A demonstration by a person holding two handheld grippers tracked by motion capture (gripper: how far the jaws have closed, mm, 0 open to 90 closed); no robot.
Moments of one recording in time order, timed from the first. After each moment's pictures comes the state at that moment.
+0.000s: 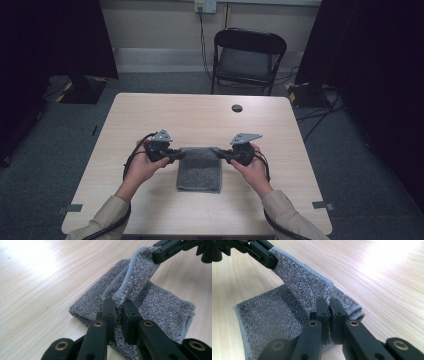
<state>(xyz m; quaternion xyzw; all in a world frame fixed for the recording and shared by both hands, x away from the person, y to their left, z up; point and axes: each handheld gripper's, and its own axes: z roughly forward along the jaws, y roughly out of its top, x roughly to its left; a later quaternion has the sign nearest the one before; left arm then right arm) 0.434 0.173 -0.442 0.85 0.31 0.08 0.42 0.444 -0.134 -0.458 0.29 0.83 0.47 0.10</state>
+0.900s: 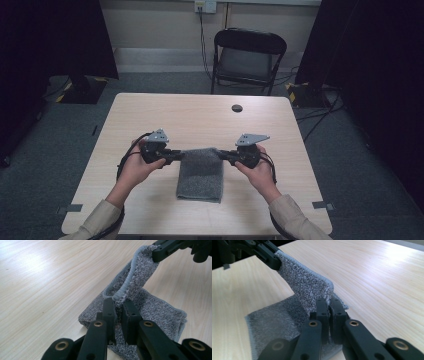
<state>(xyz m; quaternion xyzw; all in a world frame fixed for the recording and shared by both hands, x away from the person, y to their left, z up) 0.418 0.179 -0.418 0.85 0.29 0.07 0.44 0.423 -0.143 -0.433 0.27 0.82 0.49 0.09</state>
